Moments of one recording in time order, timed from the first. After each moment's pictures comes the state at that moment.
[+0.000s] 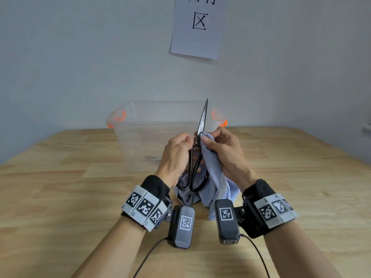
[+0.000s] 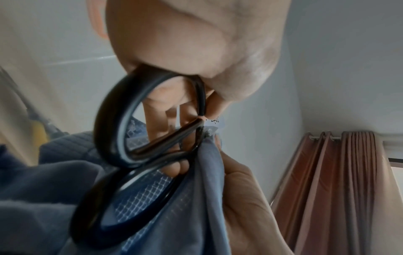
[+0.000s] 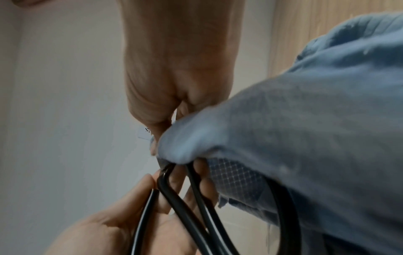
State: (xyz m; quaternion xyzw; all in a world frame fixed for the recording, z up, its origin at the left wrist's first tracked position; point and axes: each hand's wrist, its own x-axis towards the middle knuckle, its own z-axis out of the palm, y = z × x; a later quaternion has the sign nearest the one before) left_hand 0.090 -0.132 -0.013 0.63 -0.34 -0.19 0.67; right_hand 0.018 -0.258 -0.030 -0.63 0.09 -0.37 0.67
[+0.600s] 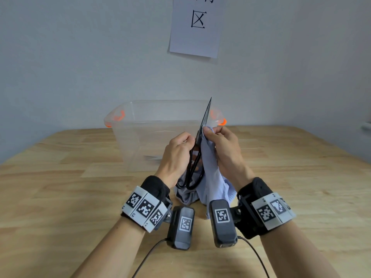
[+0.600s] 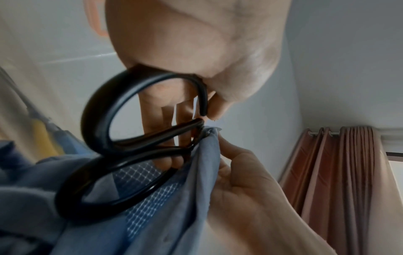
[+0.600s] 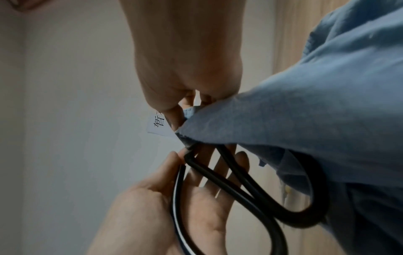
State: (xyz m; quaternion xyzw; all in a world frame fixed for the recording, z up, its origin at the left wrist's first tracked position) left_hand 0.091 -0.138 -0.018 0.66 -0.38 -0.12 0.64; right_hand 0.029 -0.256 -0.025 -0.58 0.16 -0.40 0.69
